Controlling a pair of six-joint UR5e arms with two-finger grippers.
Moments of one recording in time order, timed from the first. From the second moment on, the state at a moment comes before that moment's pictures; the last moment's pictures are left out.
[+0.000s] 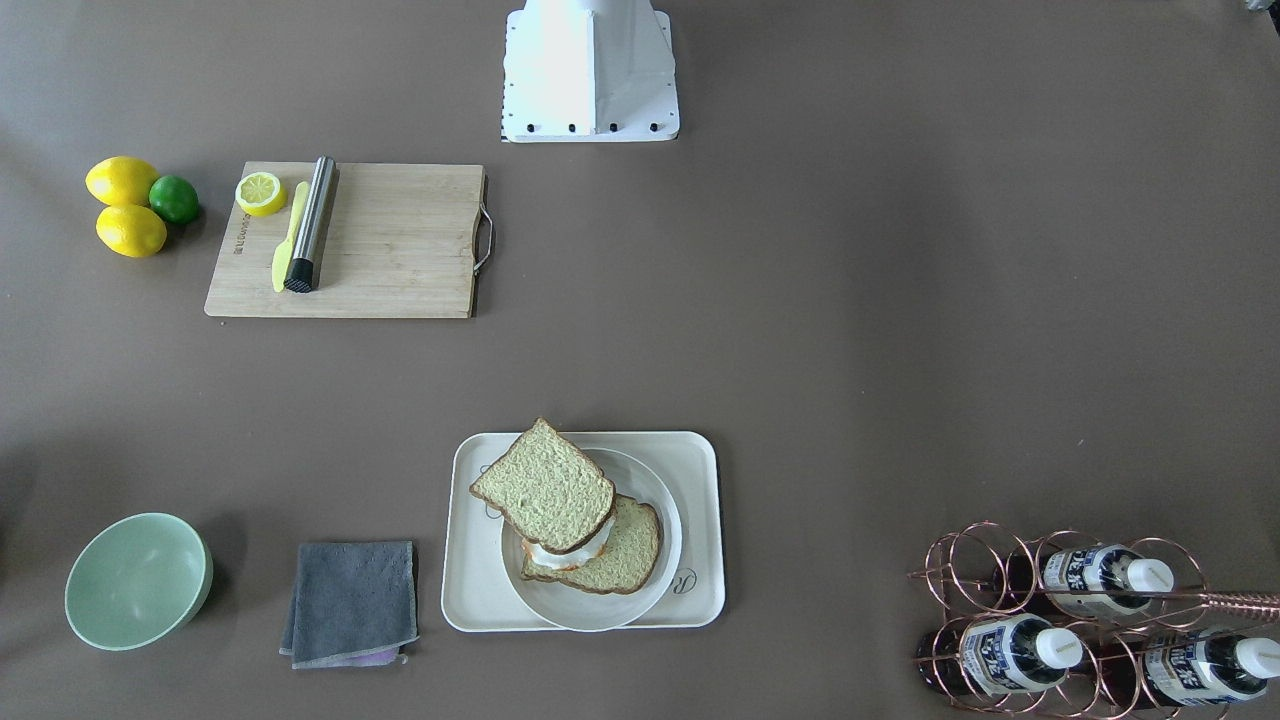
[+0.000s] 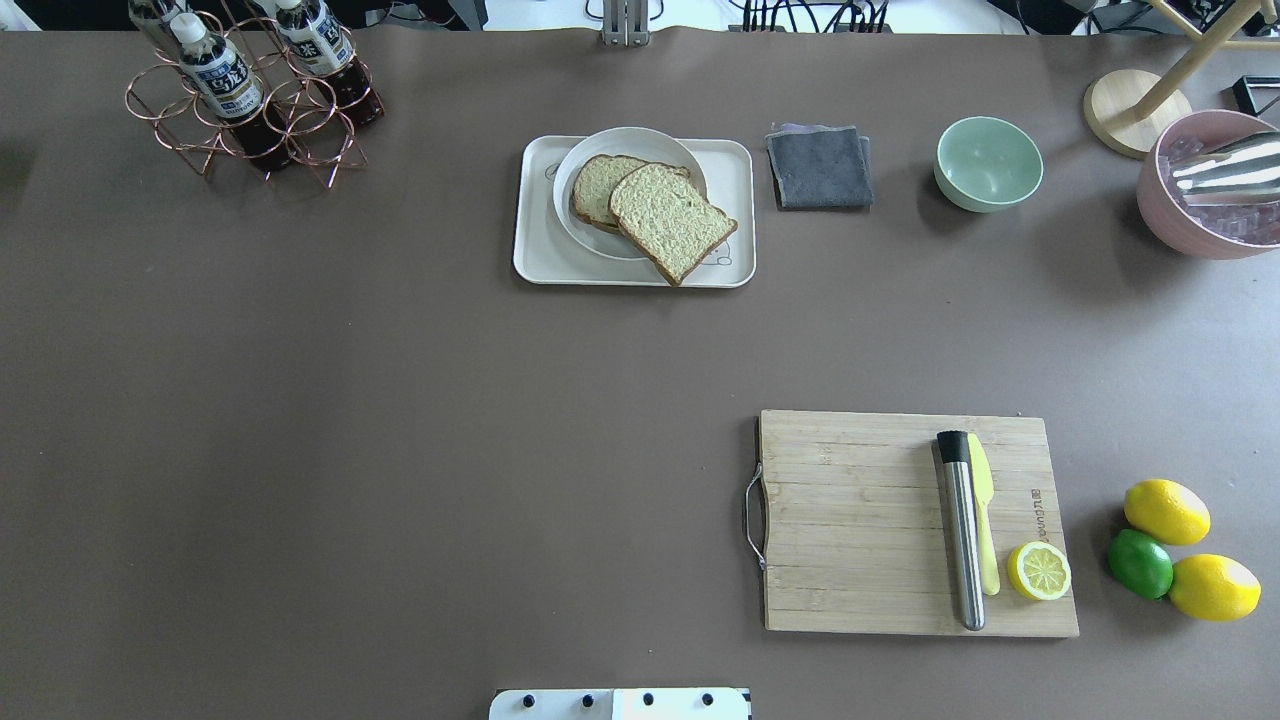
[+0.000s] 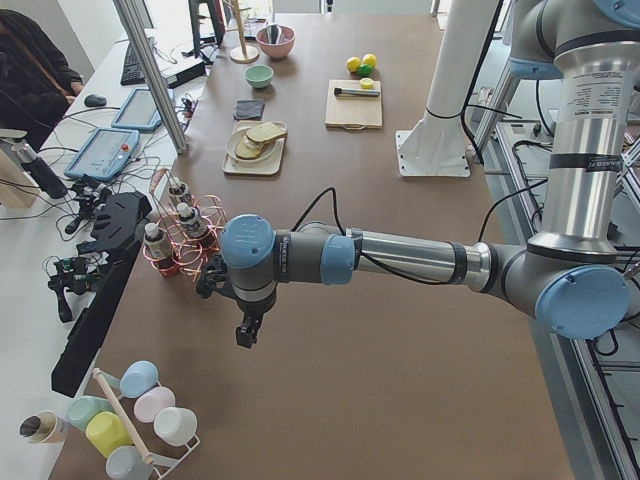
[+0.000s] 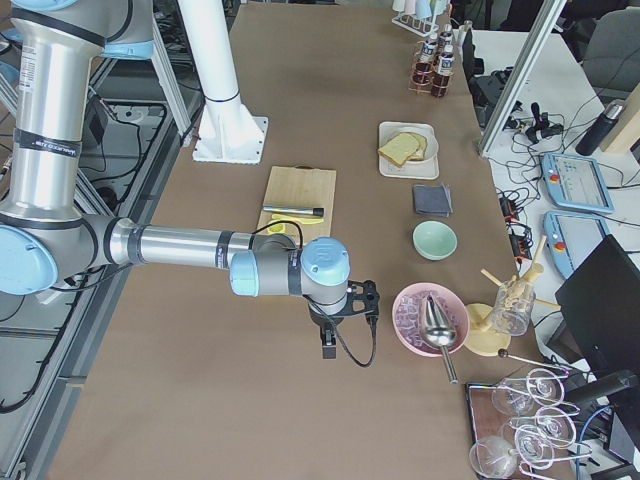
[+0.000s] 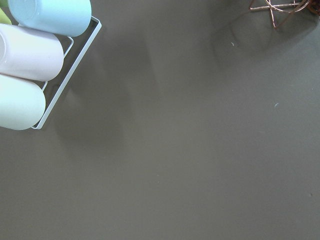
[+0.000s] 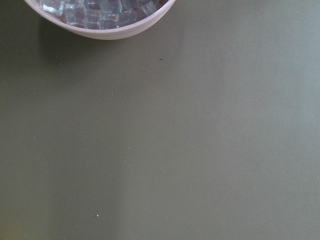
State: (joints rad) left arm -1.65 -1.61 -1.66 -1.50 -2.38 0.27; right arm 1.57 -1.78 1.73 -1.46 2.31 -0.03
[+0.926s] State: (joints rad) left arm -1.62 -1.59 -1.67 -1.50 -2.38 0.23; right arm 1.54 -1.72 1.72 -1.46 2.33 0.13
